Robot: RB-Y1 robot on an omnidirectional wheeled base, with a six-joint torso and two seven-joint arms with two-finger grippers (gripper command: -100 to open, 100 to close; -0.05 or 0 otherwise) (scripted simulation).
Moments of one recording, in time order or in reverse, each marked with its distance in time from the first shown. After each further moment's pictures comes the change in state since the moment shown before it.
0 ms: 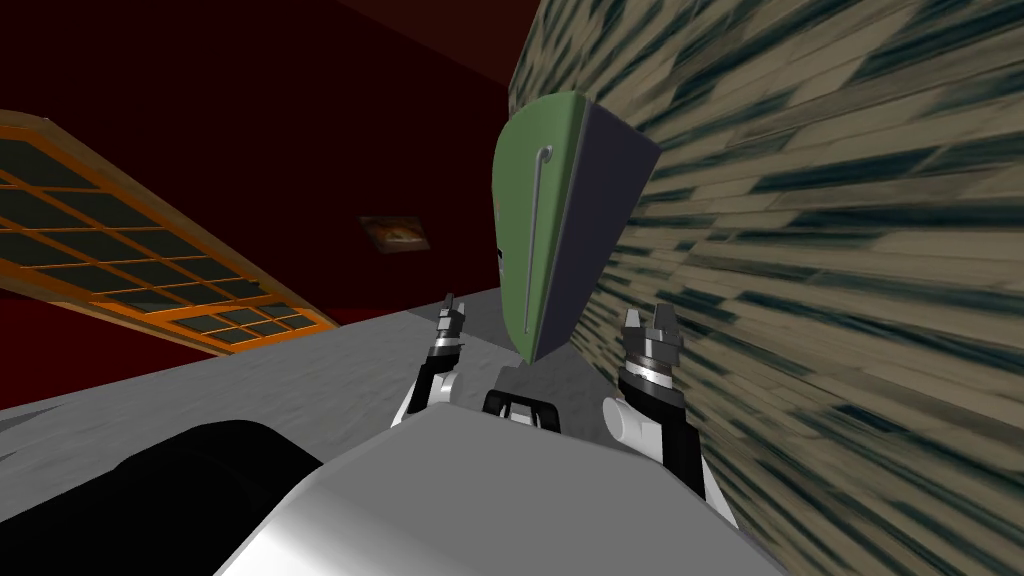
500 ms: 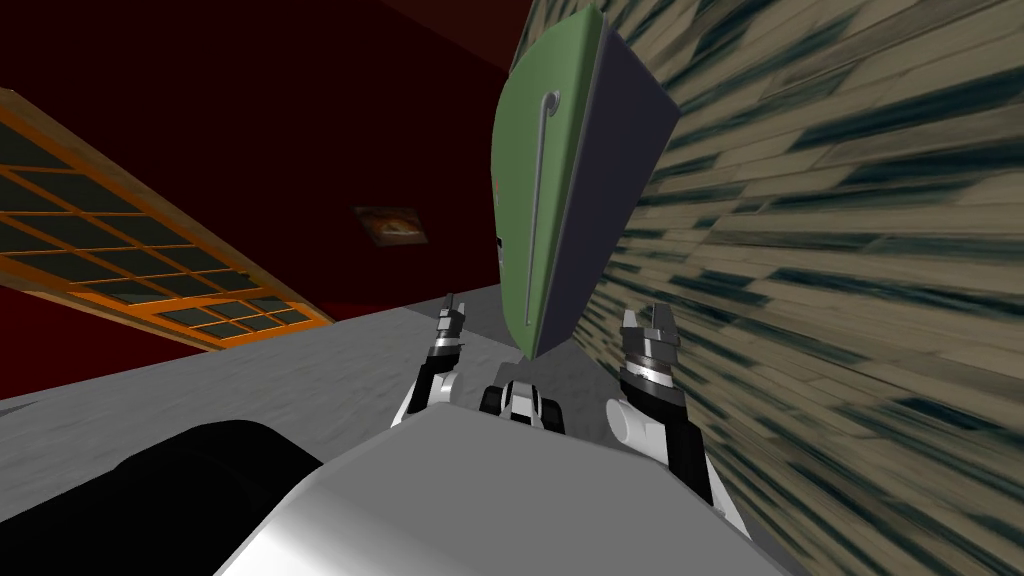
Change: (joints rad) left arm 0.000 0.000 0.000 0.000 0.000 0.000 0.000; right arm -0.004 -0.049 -0.005 0.011 -0.026 0.018 -0.010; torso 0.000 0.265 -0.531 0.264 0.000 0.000
